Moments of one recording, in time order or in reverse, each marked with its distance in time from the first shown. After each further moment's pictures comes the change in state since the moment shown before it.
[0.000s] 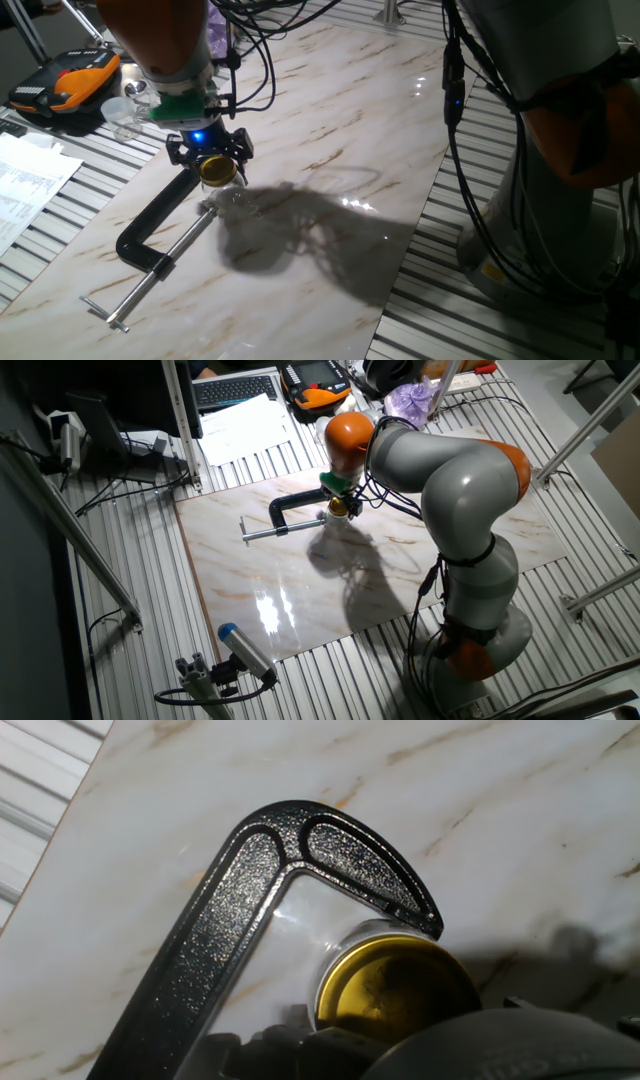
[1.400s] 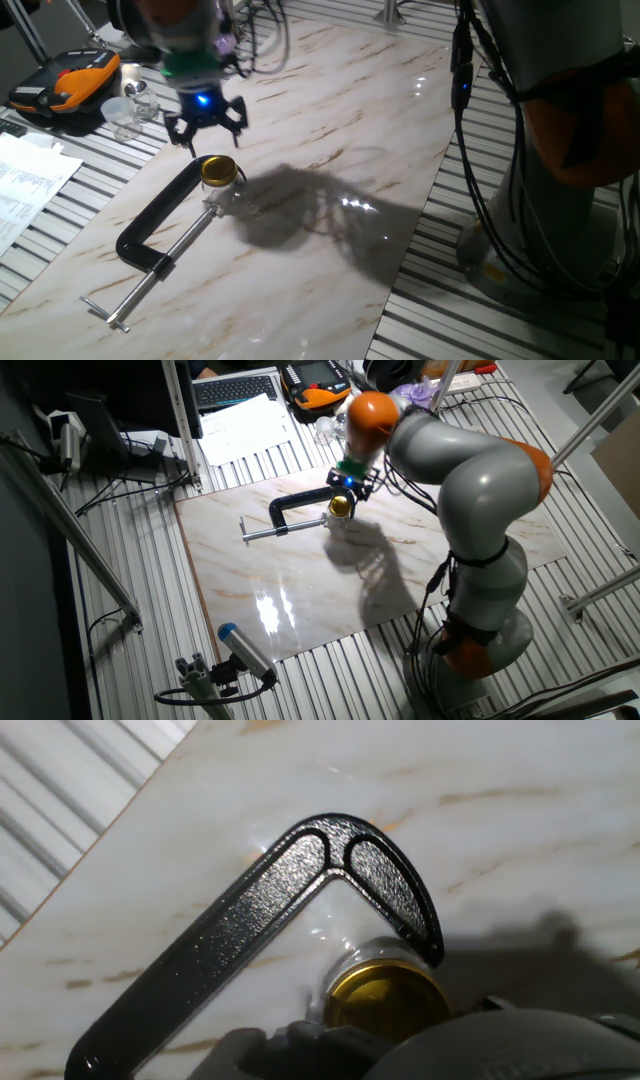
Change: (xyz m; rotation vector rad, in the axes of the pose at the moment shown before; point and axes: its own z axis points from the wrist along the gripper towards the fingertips) arm -0.021 0.007 -0.053 -0.031 0.066 -0.309
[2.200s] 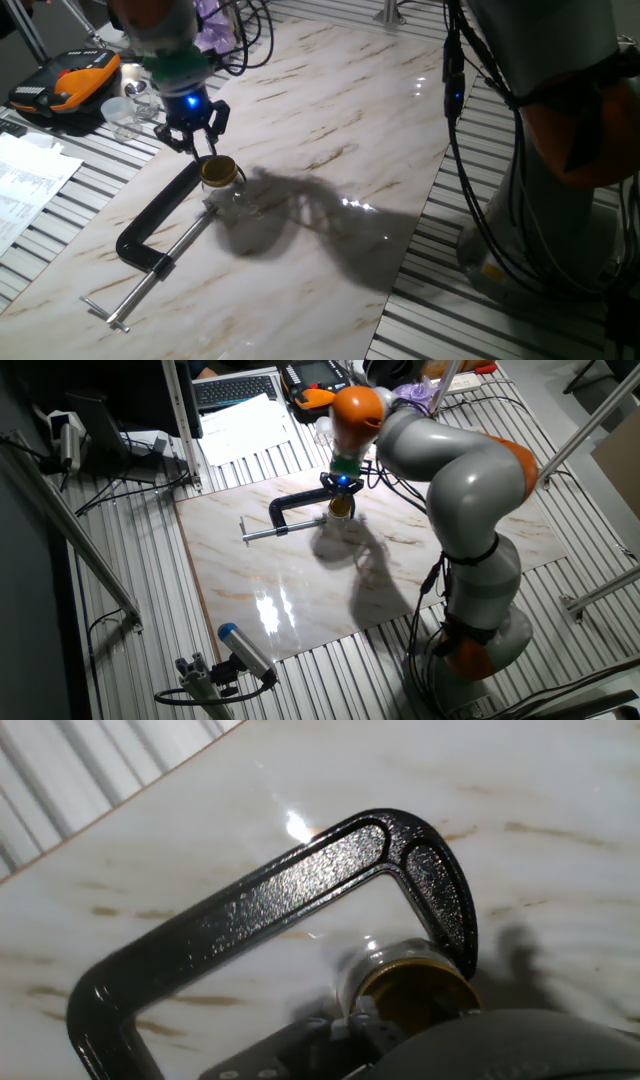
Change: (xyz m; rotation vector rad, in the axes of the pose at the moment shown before) arm 0.006 0.014 0.005 0.041 -0.011 -0.275
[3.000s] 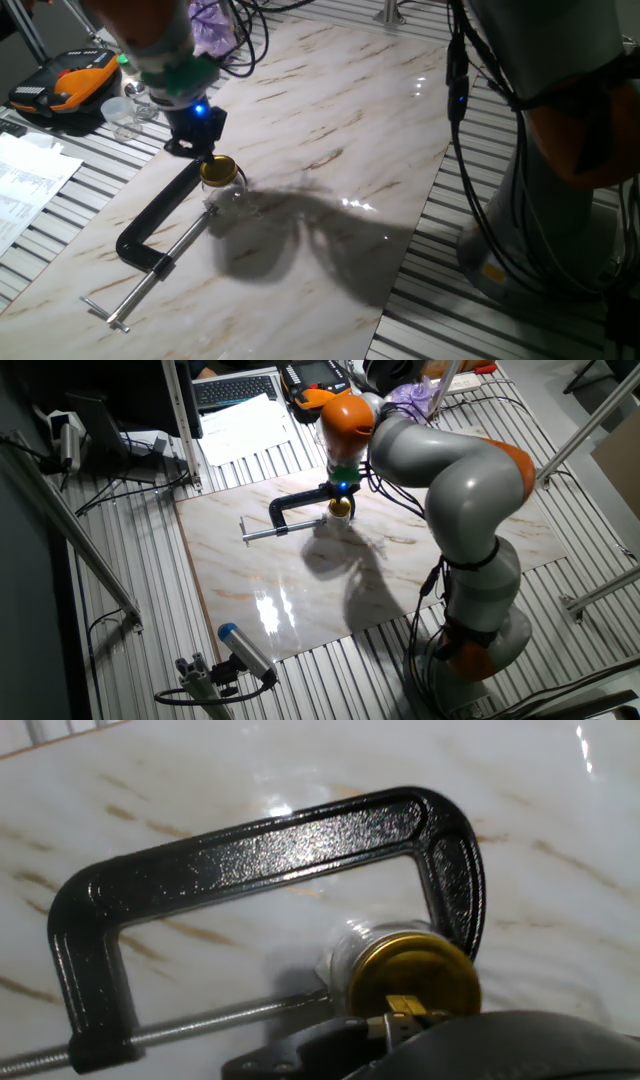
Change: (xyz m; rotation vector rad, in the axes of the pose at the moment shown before) arm 0.011 -0.004 -0.003 -0.017 -0.026 -0.278
